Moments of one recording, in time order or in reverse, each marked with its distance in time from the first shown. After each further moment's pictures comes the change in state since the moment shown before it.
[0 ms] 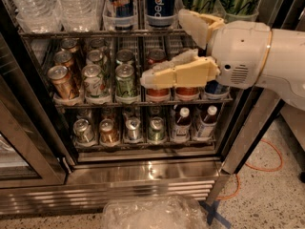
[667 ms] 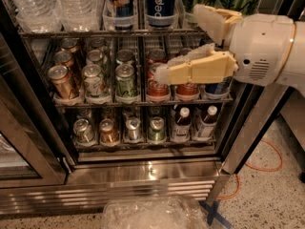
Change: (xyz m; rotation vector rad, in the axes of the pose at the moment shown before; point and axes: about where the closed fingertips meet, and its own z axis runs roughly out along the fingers) arm -0.006 -0.007 -0.023 0.036 0.035 0.002
